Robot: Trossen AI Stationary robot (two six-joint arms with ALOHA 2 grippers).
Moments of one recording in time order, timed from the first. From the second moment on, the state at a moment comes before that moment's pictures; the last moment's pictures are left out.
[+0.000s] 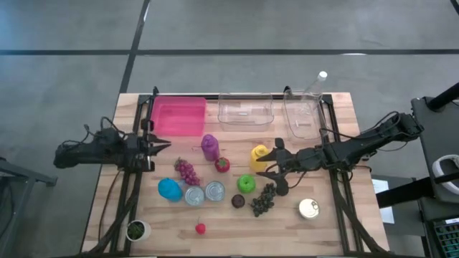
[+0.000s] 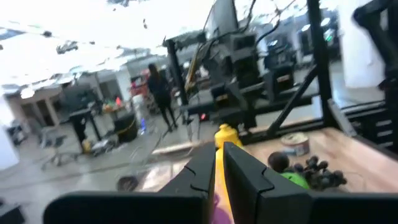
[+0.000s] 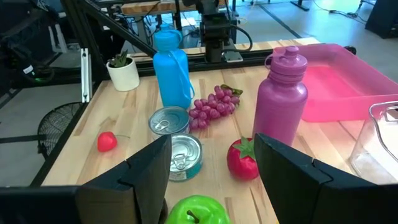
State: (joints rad) left arm 0.00 0.05 0.27 -0.10 -0.05 0.28; right arm 0.31 1.15 0.70 0.13 0.31 0.23
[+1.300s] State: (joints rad) left arm 0.01 1.01 1.02 -1.10 -0.28 -0.18; right arm 0.31 1.15 0.70 0.13 0.31 0.22
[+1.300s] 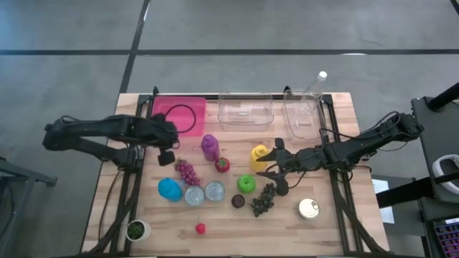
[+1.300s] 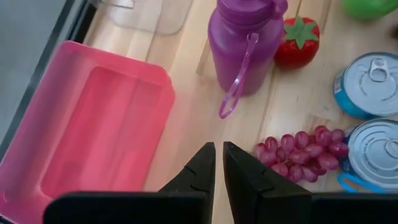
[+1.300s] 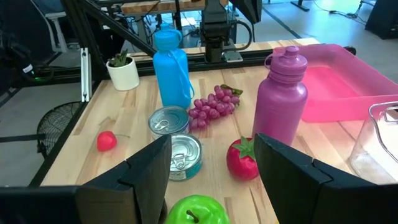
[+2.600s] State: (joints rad) left arm 0.03 1.37 1.02 -1.01 -0.01 -0.49; right arm 0.31 1.15 0.70 0.15 0.31 0.22
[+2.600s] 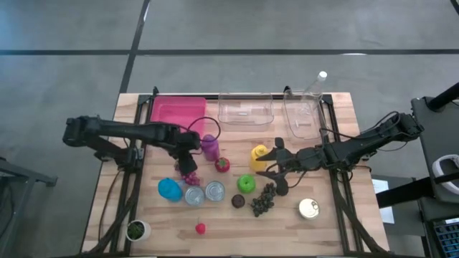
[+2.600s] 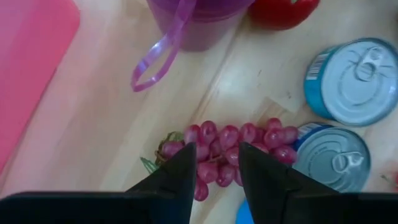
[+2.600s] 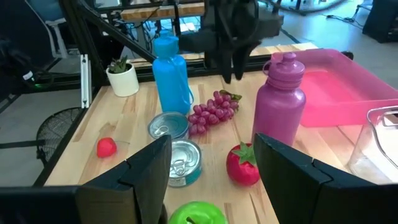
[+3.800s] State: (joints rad) left arm 0.06 1.63 1.01 -1.10 0.03 -0.57; right arm 0.31 1.15 0.70 0.17 0.32 0.22
